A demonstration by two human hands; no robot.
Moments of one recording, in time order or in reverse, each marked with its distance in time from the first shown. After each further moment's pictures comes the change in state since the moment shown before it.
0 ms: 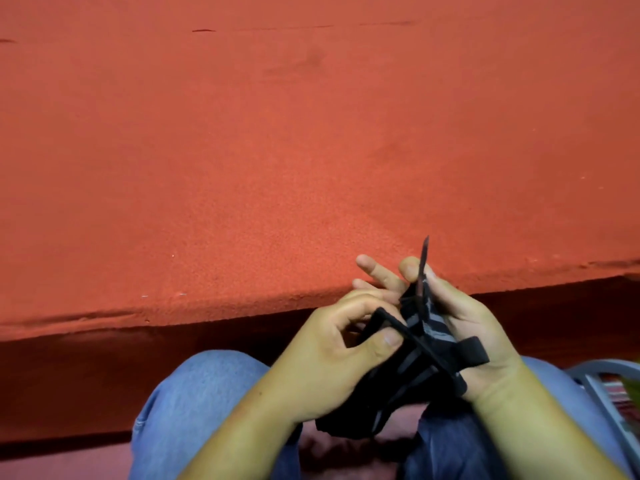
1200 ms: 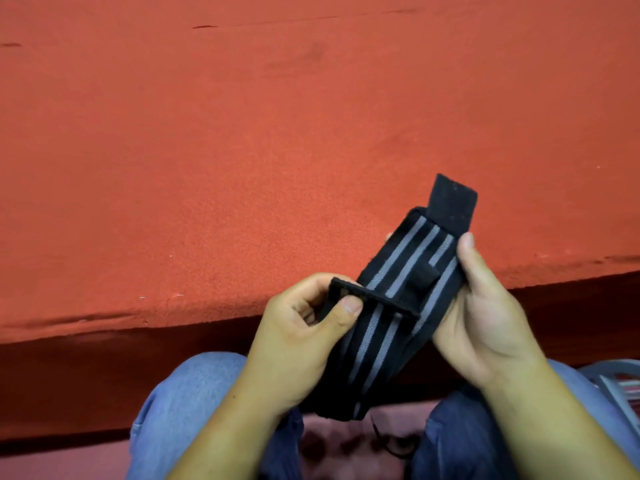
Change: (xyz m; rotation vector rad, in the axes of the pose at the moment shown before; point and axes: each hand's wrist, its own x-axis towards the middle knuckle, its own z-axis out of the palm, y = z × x) left_hand 0.000 0.000 -0.007 -0.100 0.335 -0.022; right_hand 0.007 -0.013 -0.007 -0.059 0.336 -0.231
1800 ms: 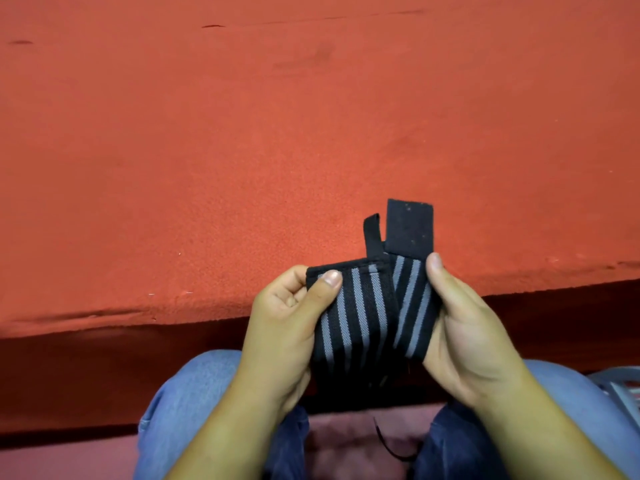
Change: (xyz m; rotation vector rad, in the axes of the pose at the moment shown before) left_hand 0.005 0.010 0.002 -0.425 0.218 -0.206; right_hand -0.011 0.019 0.017 -0.070 -0.057 0.048
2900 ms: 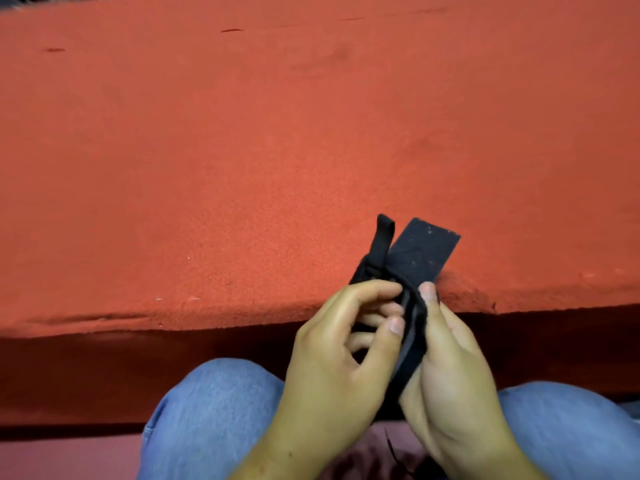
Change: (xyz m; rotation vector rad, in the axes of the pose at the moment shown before) left_hand -0.016 -0.016 0.019 0.667 -0.070 0.455; right_hand -0.009 0.035 0.024 0.068 0.101 -0.080
